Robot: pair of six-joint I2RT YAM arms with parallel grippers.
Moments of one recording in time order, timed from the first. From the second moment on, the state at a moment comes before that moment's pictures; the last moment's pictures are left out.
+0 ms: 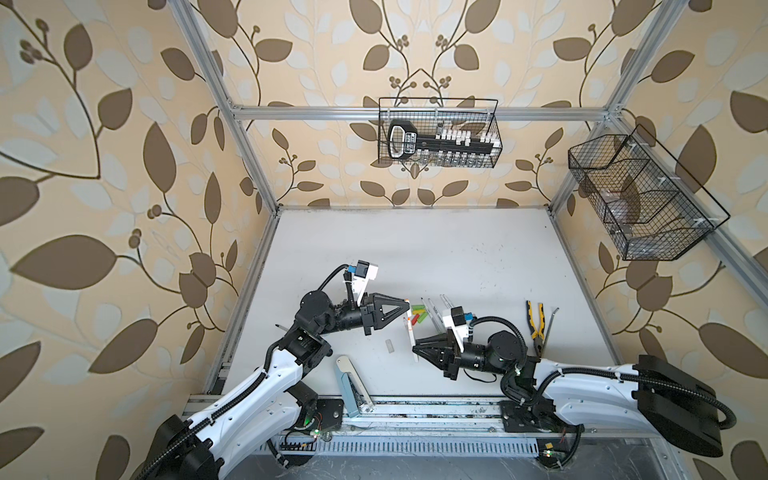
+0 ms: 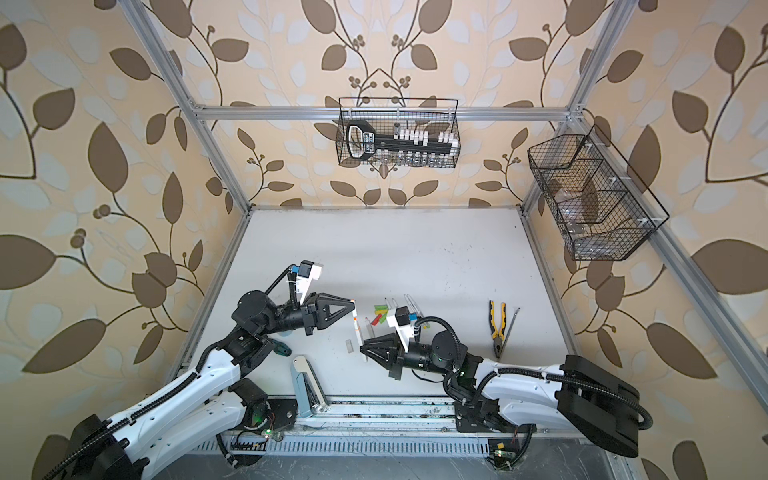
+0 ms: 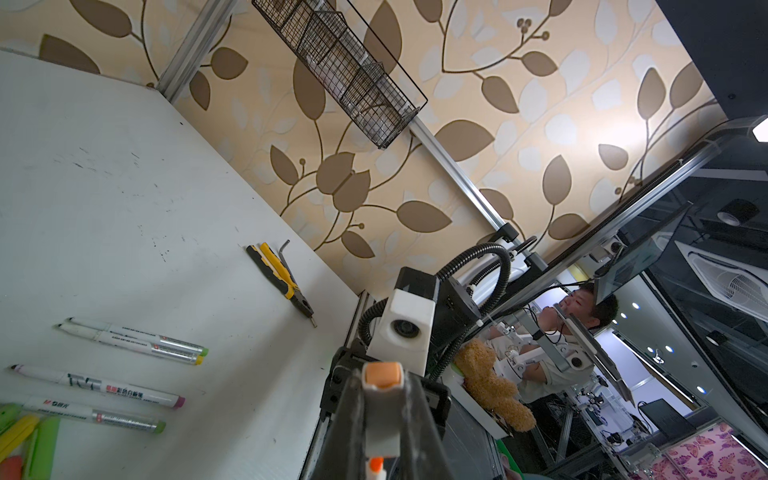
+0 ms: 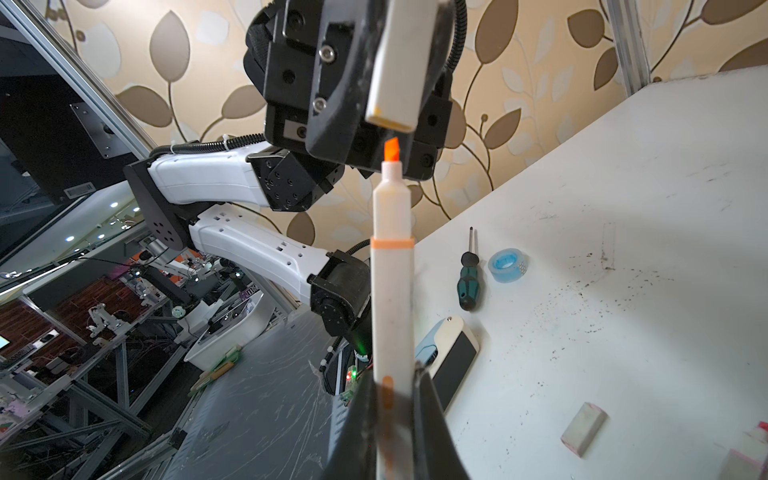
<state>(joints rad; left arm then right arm) -0.53 0.82 0.43 0.53 0.84 -0.88 1.05 1.10 0.21 0.93 -0.29 0.55</state>
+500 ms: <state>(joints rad) -0.53 0.82 0.42 0.55 0.84 -0.88 1.03 1.08 0.21 0.94 -0.29 0.55</state>
